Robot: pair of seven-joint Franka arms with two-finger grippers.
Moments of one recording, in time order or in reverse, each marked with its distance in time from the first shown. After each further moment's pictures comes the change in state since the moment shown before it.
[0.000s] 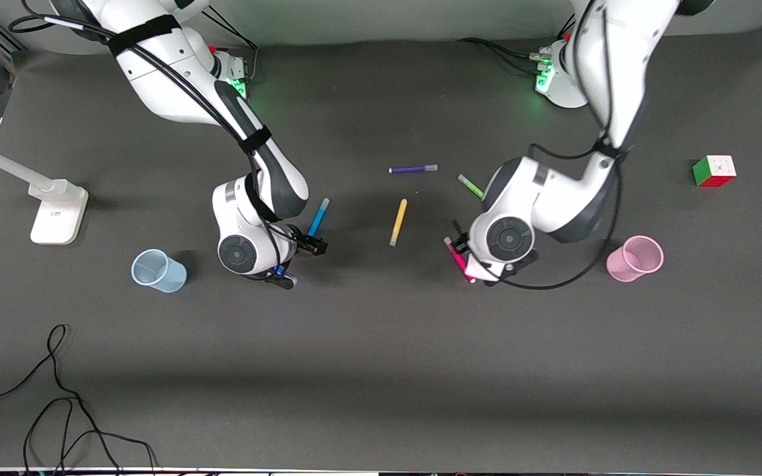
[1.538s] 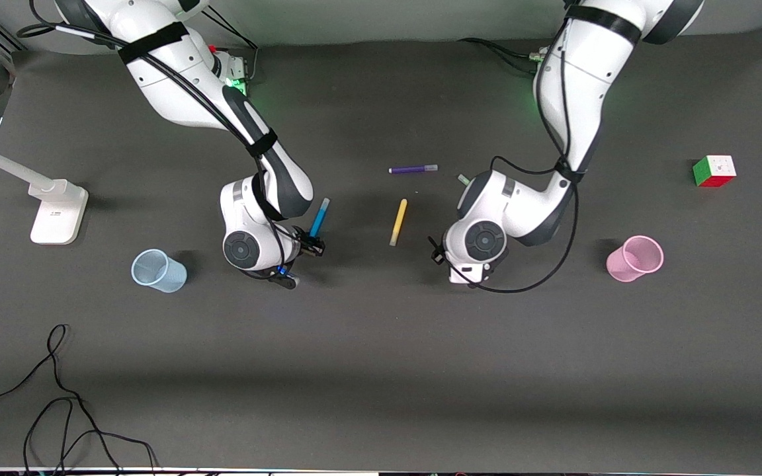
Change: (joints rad) left arm -0.046 0.080 0.012 -0.023 -0.037 0.182 -0.180; right arm 0.020 0.021 0.000 -0.033 0.043 0.097 0.000
